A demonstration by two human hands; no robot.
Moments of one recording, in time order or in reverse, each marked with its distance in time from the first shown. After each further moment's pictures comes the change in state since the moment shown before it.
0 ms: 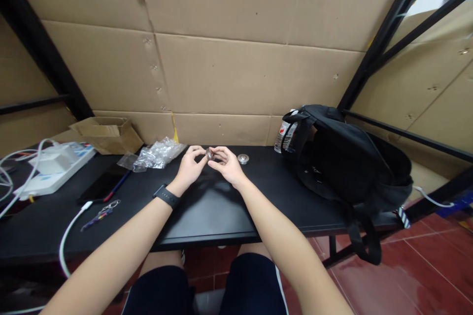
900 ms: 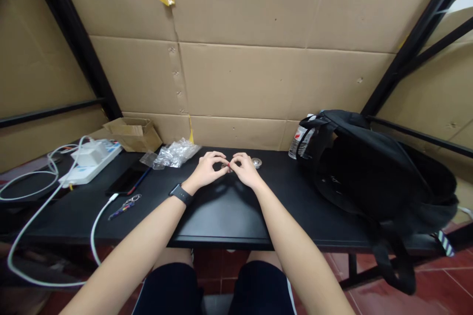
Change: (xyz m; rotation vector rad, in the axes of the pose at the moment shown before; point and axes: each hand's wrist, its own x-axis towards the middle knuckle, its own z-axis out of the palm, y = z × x) left_hand -0.006 0.022 -0.017 0.247 -0.310 0.088; right_hand 0.010 0.015 -0.032 -0.683 -0.016 -0.014
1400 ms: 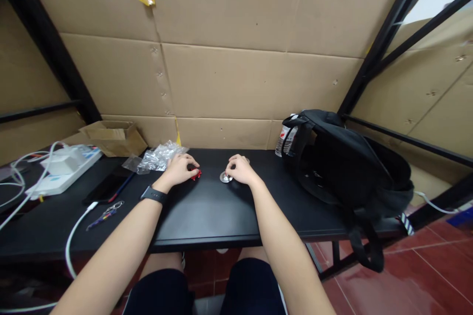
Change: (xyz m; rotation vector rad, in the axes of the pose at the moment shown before) left_hand 0.001 -0.064 -0.018 0.250 -0.094 -0.169; right_hand -0.004 0.004 -0.031 -0.310 -0.102 0.030
